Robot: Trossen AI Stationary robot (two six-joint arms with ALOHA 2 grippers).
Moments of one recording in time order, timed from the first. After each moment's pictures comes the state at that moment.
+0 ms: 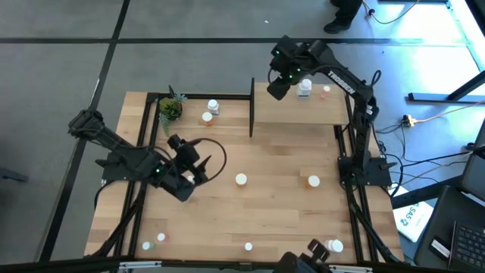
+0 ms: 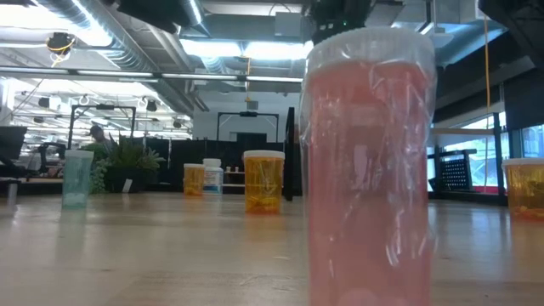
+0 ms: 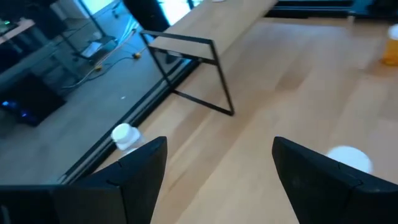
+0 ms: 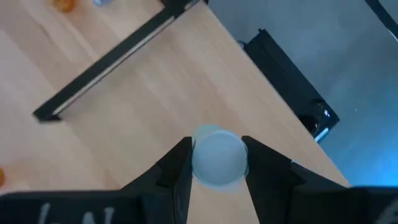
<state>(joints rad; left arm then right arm) -0.52 1.29 1.11 -0.96 -1.09 -0.83 -0.62 1.95 2.24 -1.48 0.08 0.05</state>
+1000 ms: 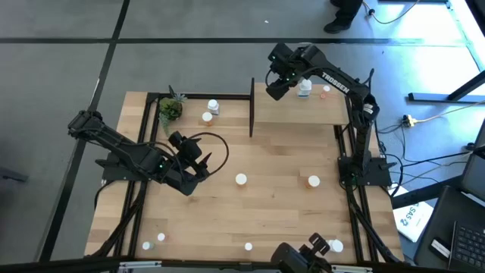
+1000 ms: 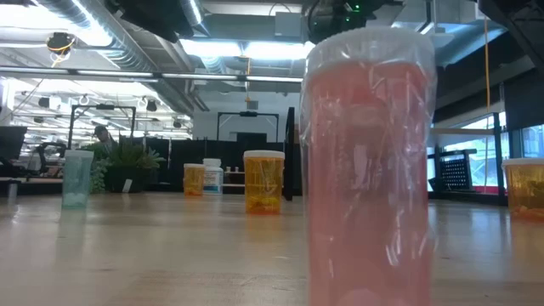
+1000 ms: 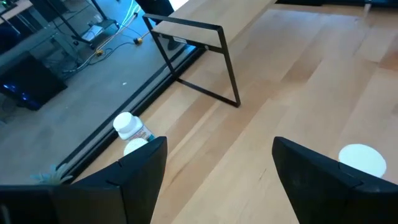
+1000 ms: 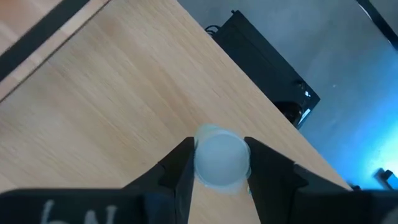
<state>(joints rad) -0.45 1.29 1.11 -0.97 -1.03 -0.83 -0.65 1.95 2.07 -1.36 0.19 0.11</state>
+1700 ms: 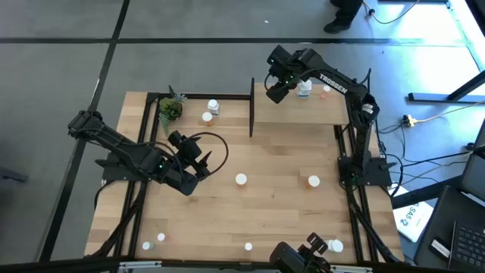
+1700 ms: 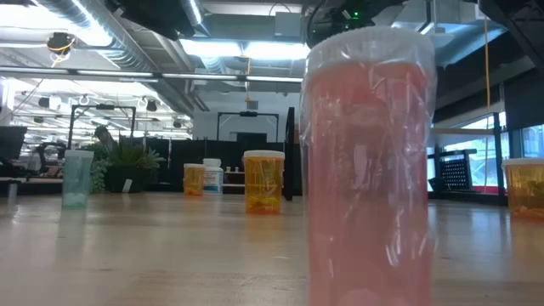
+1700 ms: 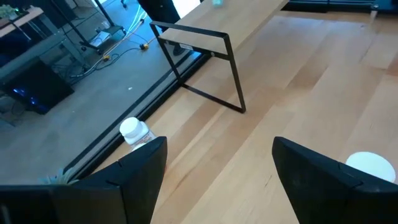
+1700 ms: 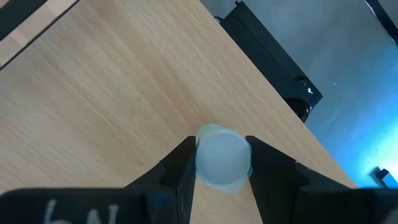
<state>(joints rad) -0.45 1.29 1.11 -0.97 -1.06 -0.83 -0.65 1.95 2.00 -1.33 0.19 0.07</state>
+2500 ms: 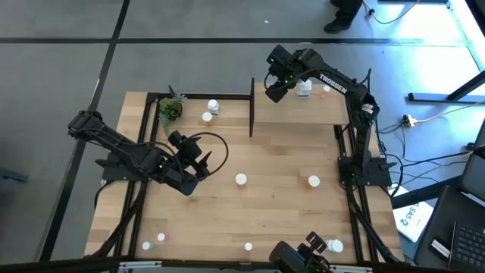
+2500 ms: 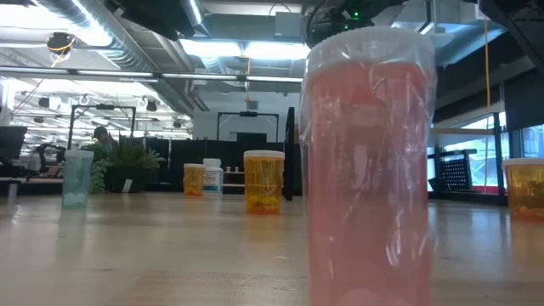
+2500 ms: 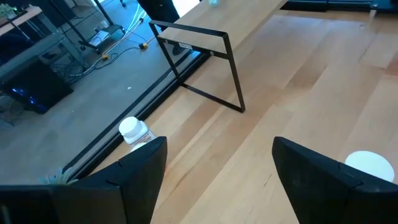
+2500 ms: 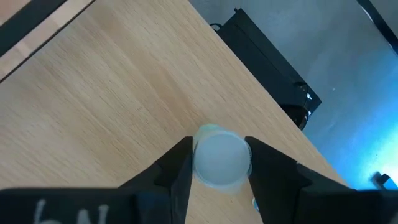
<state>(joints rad) -0.45 1.29 1.11 -0.97 -1.06 -0.83 -0.66 1.95 2.00 -1.30 0.19 0.07</state>
